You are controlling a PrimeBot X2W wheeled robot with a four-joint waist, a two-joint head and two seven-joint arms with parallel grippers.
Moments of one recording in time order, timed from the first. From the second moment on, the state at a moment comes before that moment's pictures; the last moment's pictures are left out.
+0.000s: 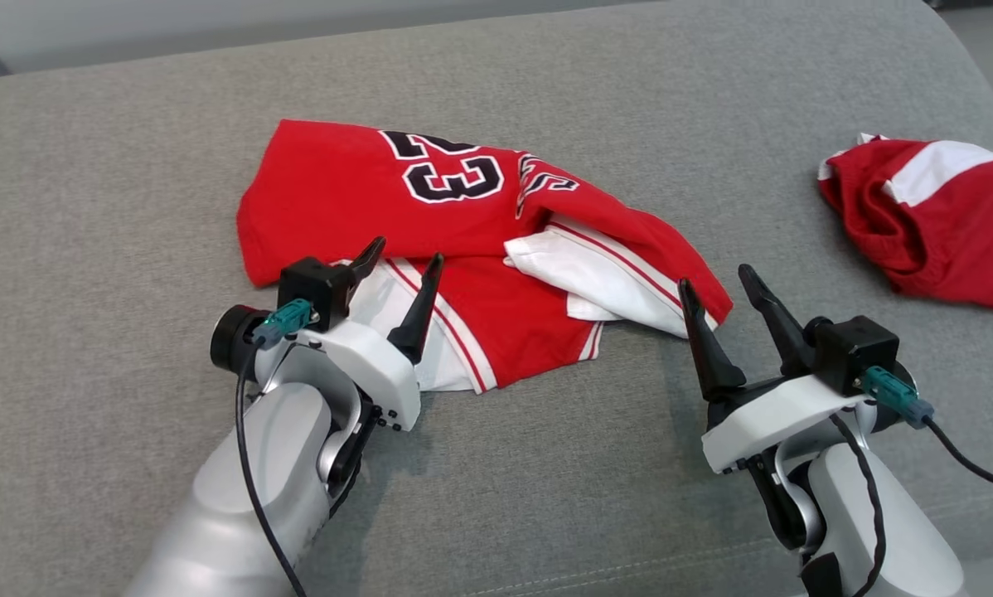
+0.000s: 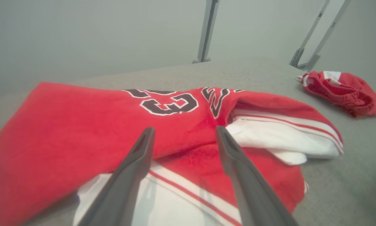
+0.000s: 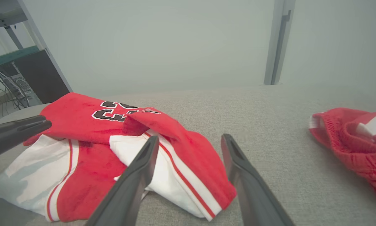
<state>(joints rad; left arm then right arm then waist) -0.71 0.09 -0.65 0.81 -0.57 -0.03 -0.25 -0.43 -0.06 0.27 0.47 0.30 0.13 -0.25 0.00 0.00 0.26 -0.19</state>
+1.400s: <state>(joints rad) -0.43 0.04 -0.32 0.55 -0.35 -0.08 -0.25 -0.46 -0.10 0.29 0.73 0.11 0.13 -0.25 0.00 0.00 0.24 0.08</state>
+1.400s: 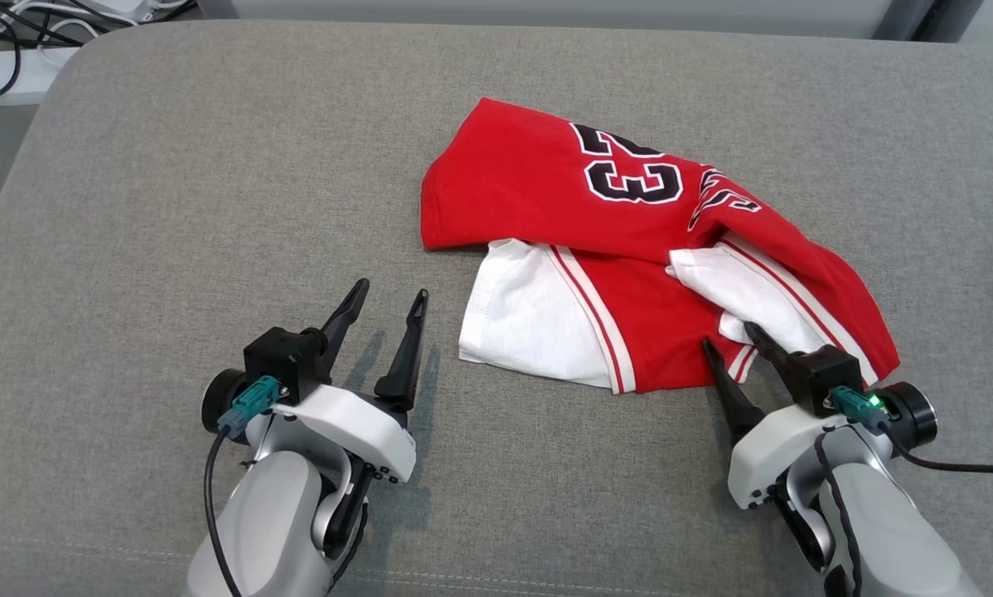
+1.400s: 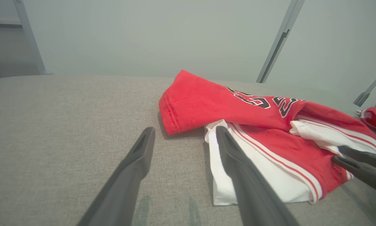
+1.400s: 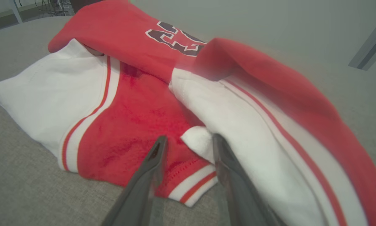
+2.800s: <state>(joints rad) -0.41 0.04 -0.34 0.53 -0.42 -0.08 -0.25 -0.43 -0.17 0.42 0.64 0.25 0.13 -0.25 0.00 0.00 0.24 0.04</state>
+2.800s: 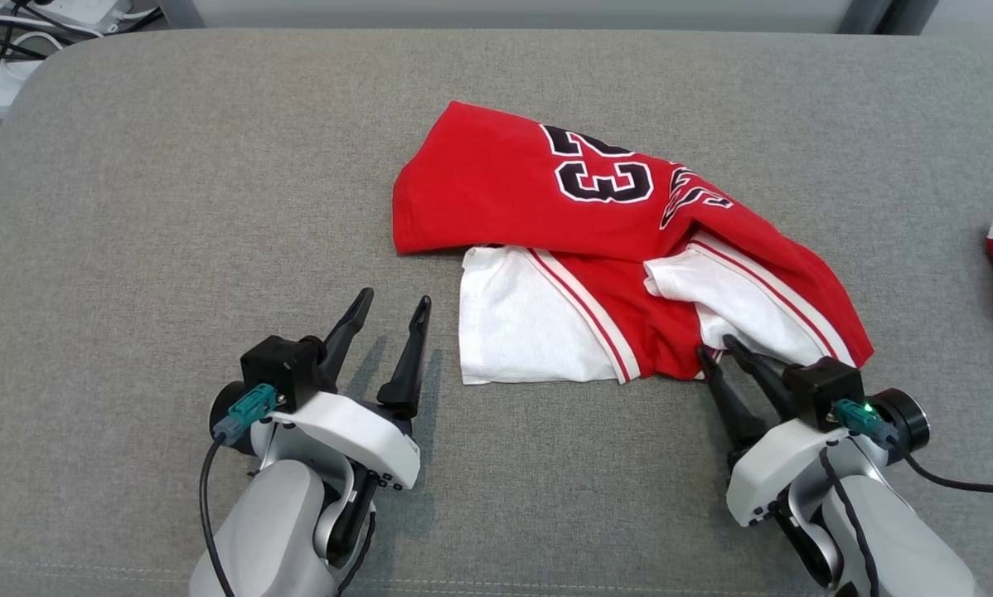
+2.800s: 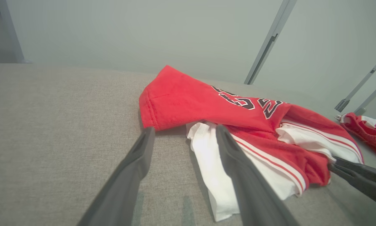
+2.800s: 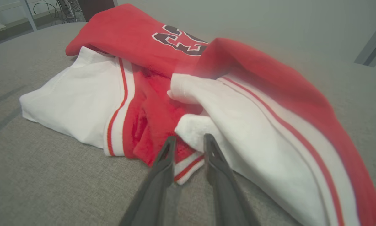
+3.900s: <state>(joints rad) -0.41 0.04 -0.36 0.54 -0.43 -0.08 -0.25 -0.49 -0.21 0.27 0.31 0.29 0.13 -0.25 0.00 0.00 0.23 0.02</state>
